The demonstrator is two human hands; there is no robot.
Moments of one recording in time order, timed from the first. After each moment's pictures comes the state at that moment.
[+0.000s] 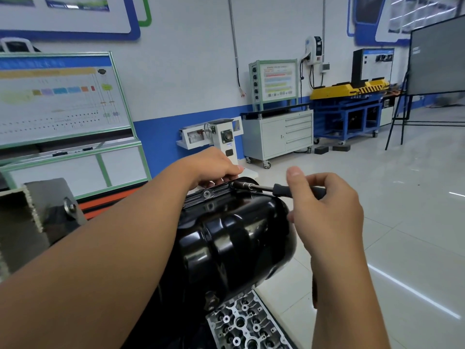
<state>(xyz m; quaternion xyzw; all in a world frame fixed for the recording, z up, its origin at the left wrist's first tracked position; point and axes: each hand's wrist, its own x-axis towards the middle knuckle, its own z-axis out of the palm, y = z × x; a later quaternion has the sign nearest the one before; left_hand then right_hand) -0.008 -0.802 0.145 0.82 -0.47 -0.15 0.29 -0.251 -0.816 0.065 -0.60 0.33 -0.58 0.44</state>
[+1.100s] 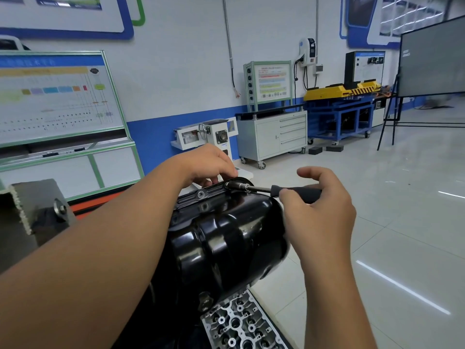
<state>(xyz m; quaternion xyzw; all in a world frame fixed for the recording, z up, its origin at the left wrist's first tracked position) -0.020 -0.794 0.153 0.79 -0.50 -0.17 0.30 -0.249 -0.820 0.058 -0.61 0.32 -0.60 0.41</state>
